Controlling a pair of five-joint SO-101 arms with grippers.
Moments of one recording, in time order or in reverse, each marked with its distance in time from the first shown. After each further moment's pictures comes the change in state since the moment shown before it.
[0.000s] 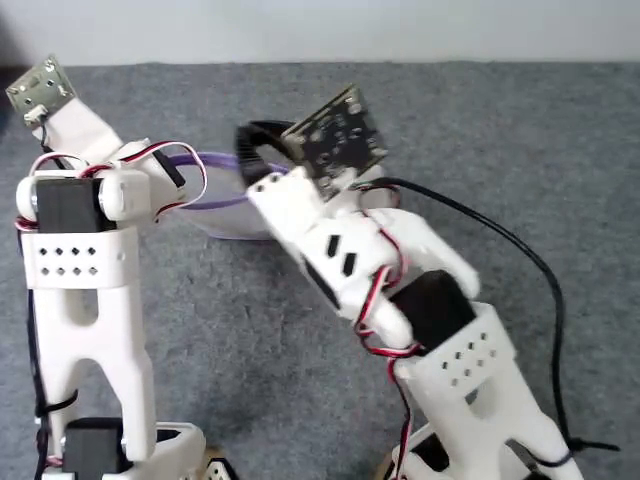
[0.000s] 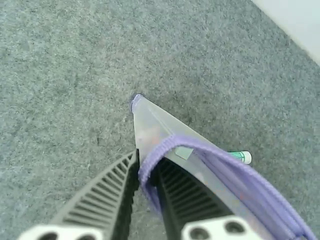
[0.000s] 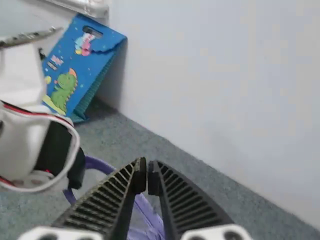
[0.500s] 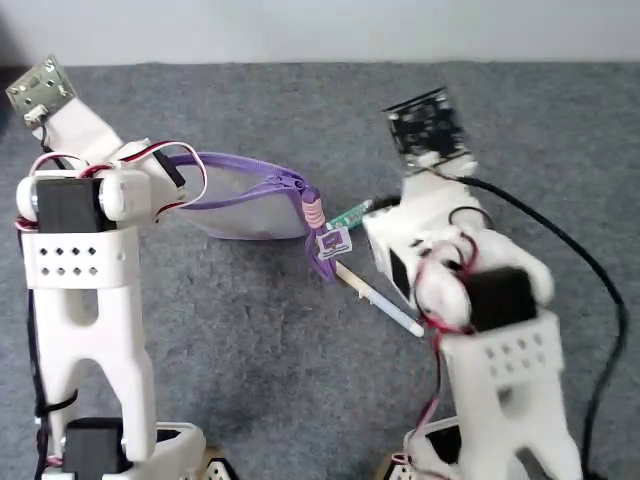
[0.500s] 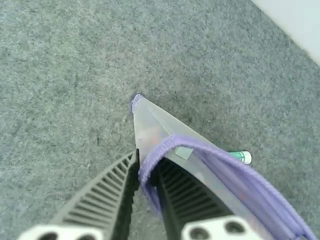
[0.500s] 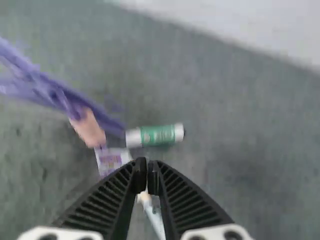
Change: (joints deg) left arm 0.0 0.0 0.0 0.0 0.0; right arm 19.3 -1.7 3.0 33.9 0.0
